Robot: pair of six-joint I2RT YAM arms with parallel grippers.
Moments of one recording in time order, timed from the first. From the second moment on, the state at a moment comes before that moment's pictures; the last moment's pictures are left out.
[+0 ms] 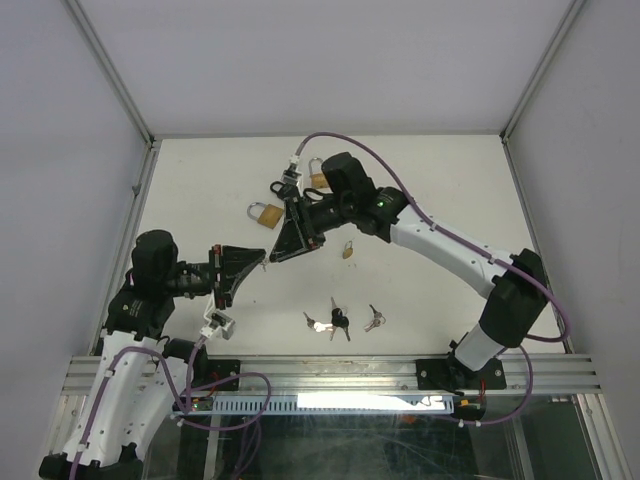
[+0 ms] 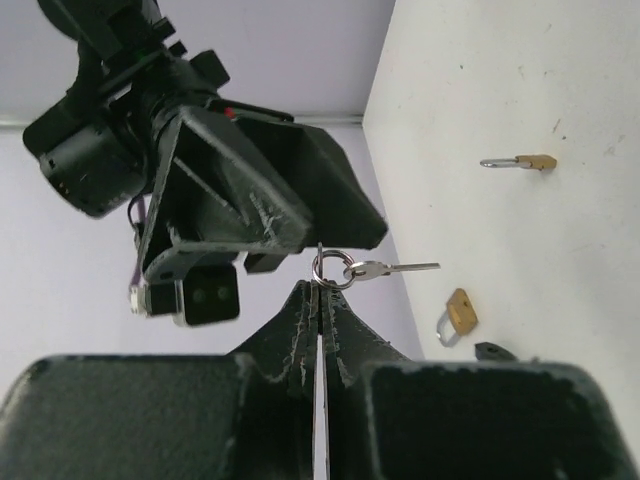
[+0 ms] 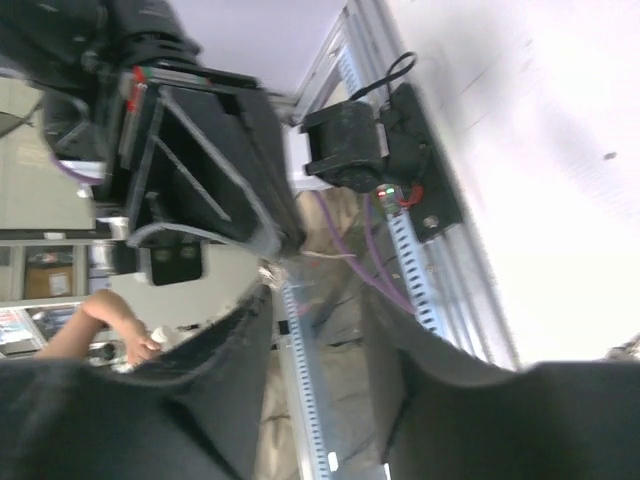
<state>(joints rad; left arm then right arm) -0.20 0.58 0.71 -0.53 1.18 1.91 0.86 1.61 1.45 -0.38 -0.88 0.71</state>
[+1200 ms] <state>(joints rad) -0.31 1.54 1.30 -1.35 0.07 0.53 0.80 1.27 0.74 0.65 -0.61 0.32</state>
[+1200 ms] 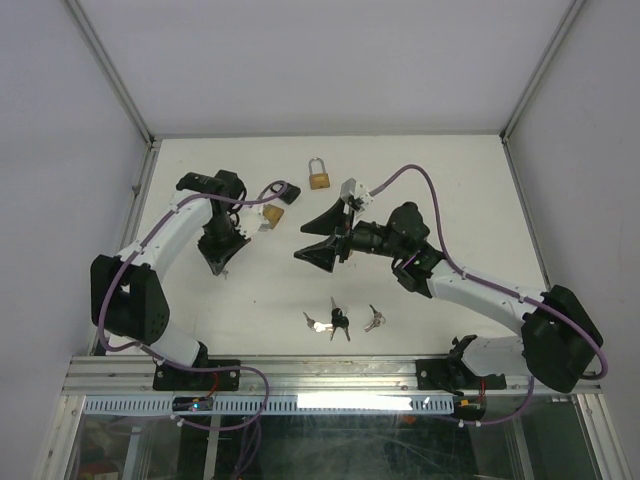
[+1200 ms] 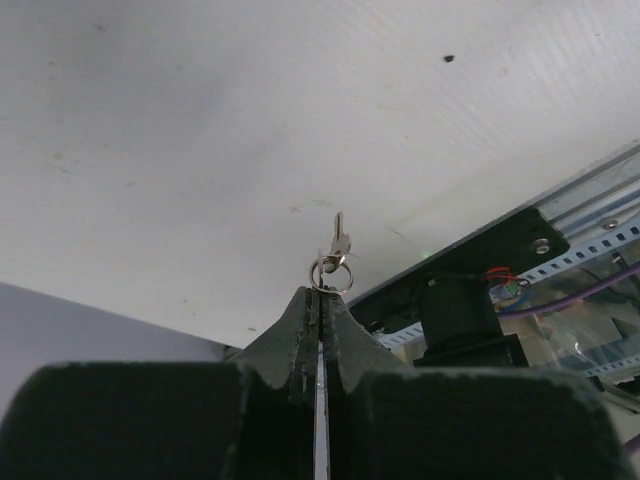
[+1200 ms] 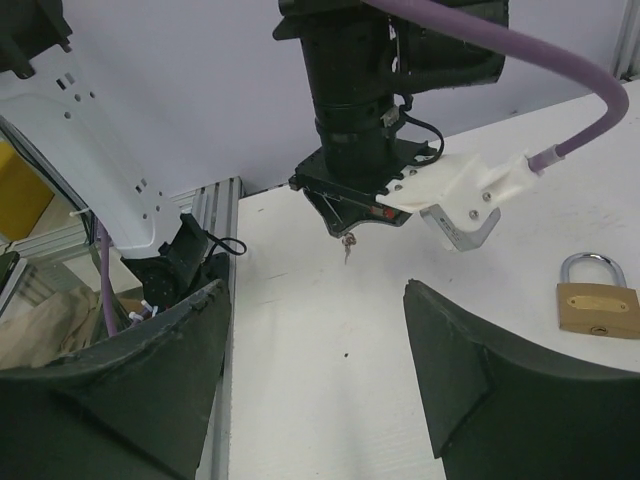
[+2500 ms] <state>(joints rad) -0.38 1.48 1.58 -1.38 0.61 0.42 0.95 1.45 0.76 0.82 -0.41 0.22</state>
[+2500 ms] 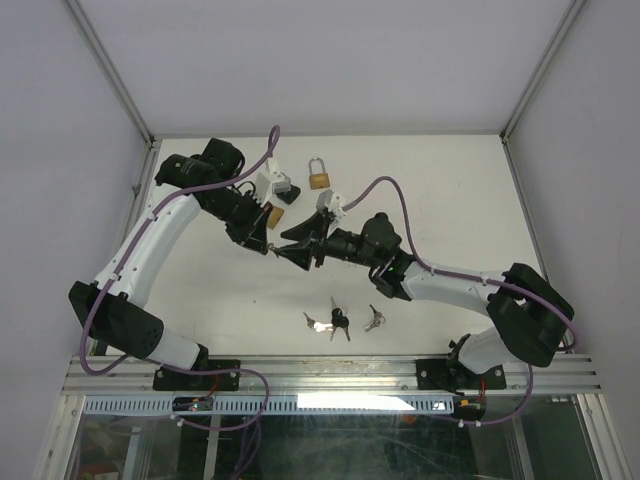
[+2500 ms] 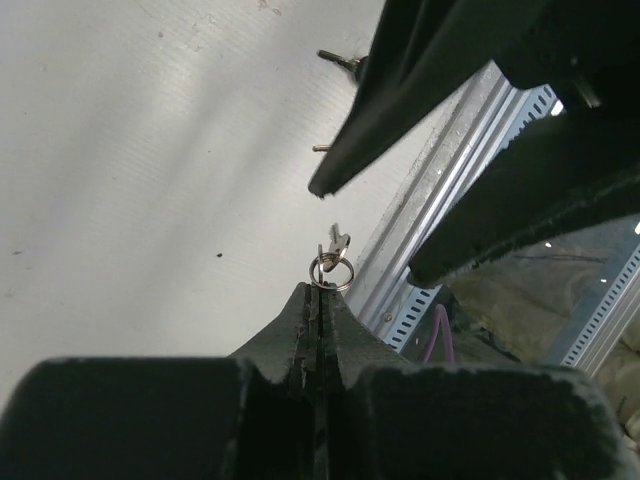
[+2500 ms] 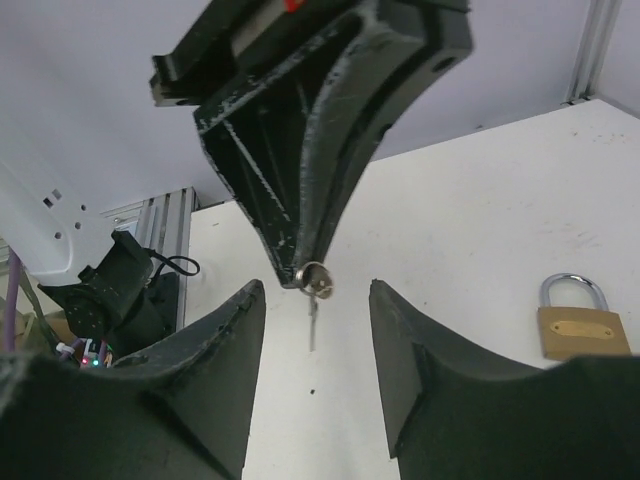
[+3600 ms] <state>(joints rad) -0.41 1.43 1.59 -1.38 0.61 0.42 0.89 1.53 0.88 0.63 -0.64 0.20</state>
